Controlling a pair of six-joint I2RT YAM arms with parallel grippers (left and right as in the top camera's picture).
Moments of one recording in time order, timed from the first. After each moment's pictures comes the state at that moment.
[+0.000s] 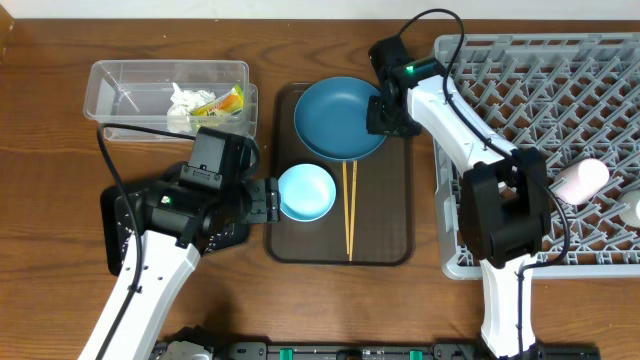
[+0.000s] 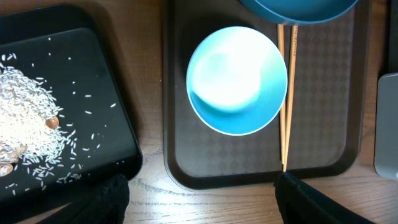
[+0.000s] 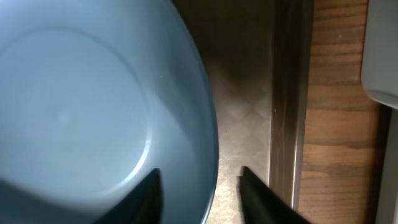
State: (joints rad) left arm -0.29 1.19 1.07 -1.03 0.12 -0.34; right arm 0.38 2.24 1.86 -0.98 0.02 0.50
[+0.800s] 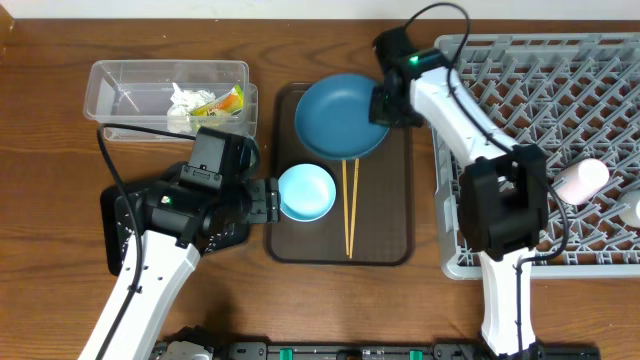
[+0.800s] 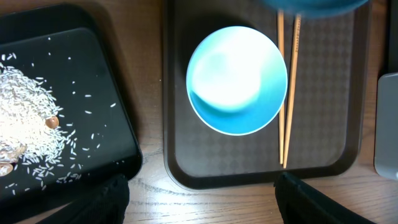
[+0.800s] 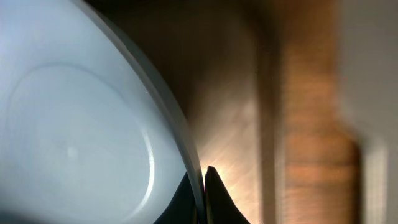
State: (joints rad) left arm -0.29 1.19 1.07 -1.03 0.12 -0.34; right arm 0.33 2.28 2.00 -1.02 0.01 0.50
